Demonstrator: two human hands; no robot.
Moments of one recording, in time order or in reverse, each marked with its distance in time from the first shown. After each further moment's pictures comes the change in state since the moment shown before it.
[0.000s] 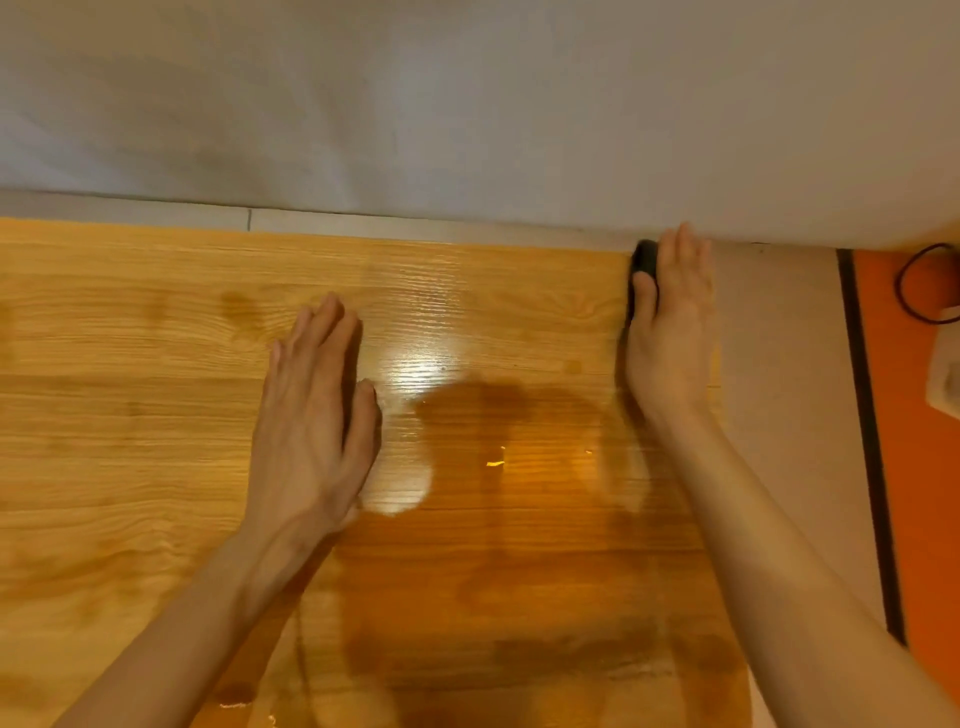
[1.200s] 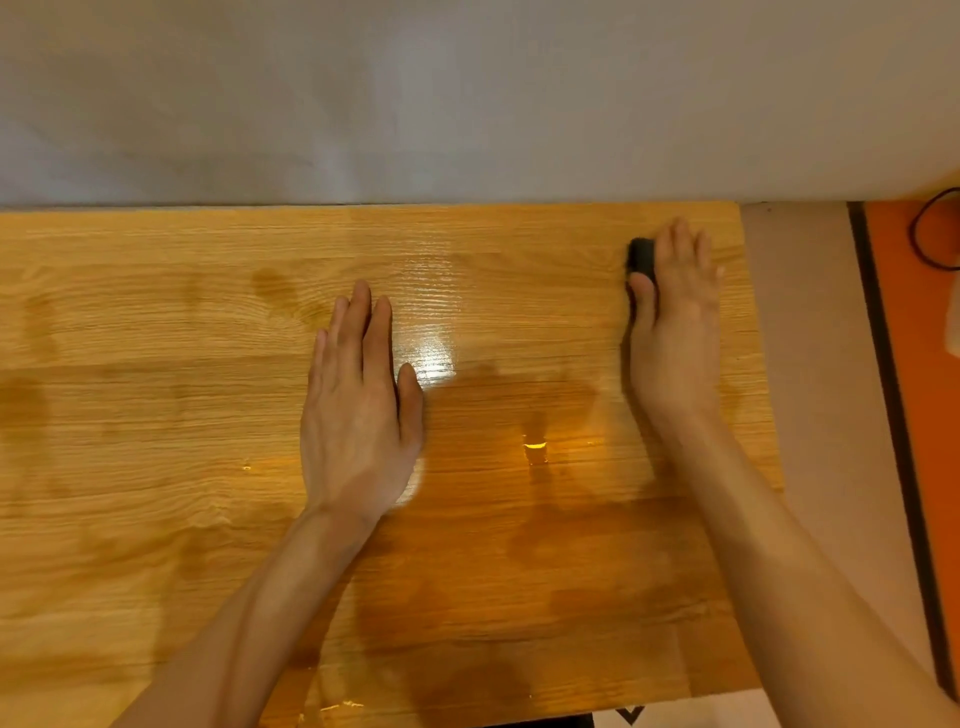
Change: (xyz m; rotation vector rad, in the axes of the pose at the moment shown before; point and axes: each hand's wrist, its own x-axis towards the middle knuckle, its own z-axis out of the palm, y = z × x) left_hand -0.011 -0.014 0.013 0.203 0.041 0.046; right_hand -0.047 -0.013 0.017 -0.085 0.034 -0.043
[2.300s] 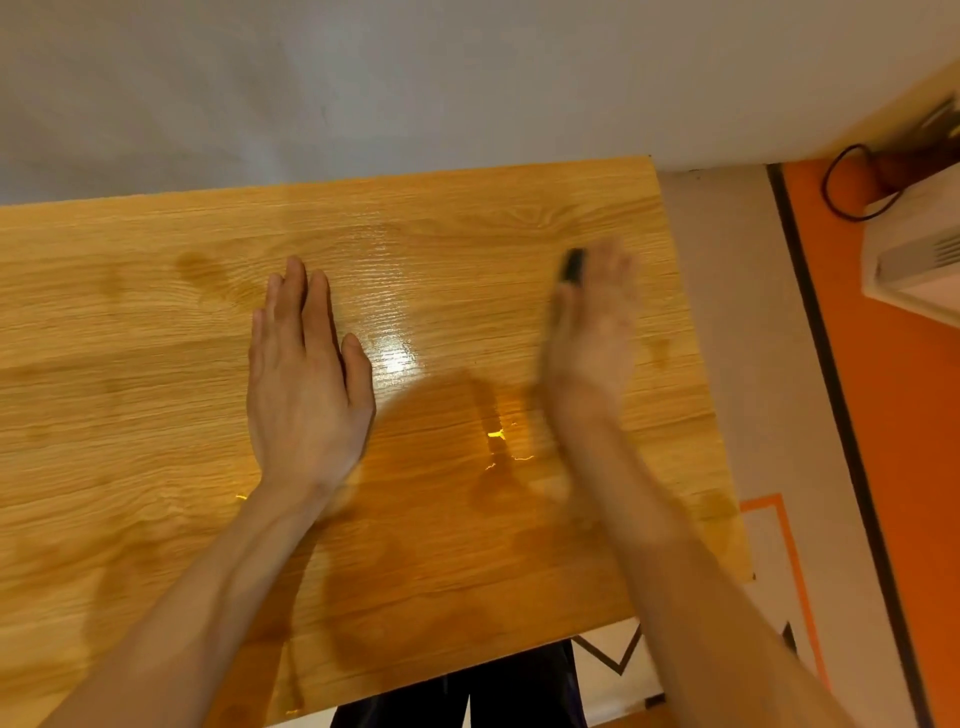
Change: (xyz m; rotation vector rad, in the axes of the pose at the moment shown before) left_hand 0.001 0.000 -0.001 -0.027 0.011 0.020; right_hand -0.064 -0.013 0.015 -0.112 0.200 0.085
